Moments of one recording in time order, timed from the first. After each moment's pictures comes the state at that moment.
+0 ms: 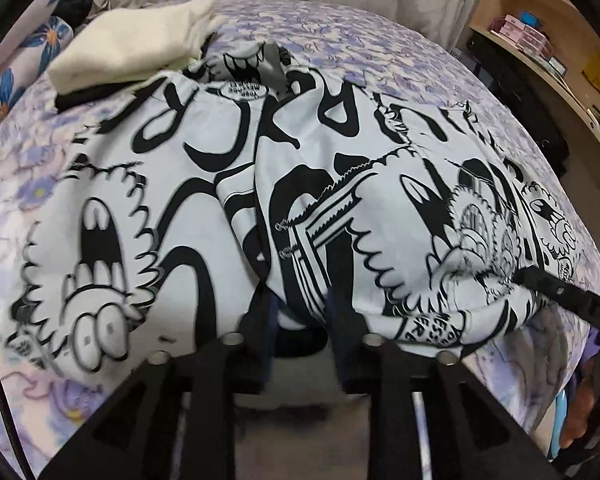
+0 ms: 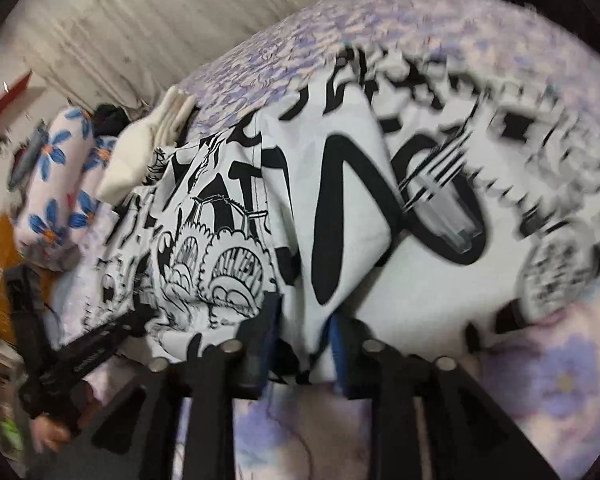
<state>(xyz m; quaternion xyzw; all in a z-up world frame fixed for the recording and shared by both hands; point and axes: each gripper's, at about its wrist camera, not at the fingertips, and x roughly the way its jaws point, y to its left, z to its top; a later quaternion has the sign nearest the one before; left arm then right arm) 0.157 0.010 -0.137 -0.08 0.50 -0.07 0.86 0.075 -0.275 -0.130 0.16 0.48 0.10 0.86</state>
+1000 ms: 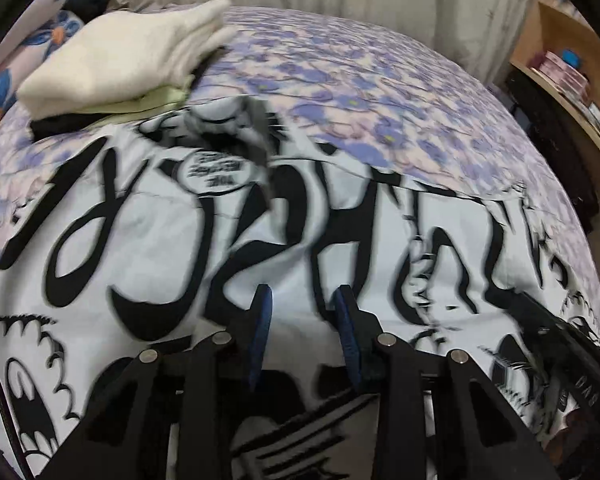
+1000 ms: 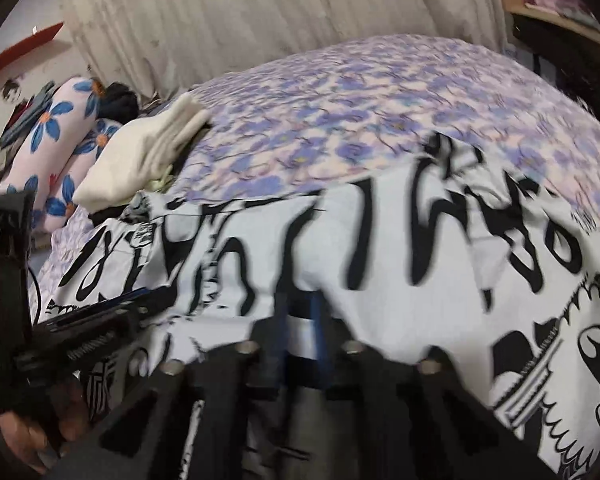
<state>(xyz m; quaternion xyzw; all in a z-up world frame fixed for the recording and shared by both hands) 0.278 -0.008 -0.159 -0.11 0.48 -0.01 0.87 0.198 -0.242 -0.150 0.10 0.43 0.13 0.89</state>
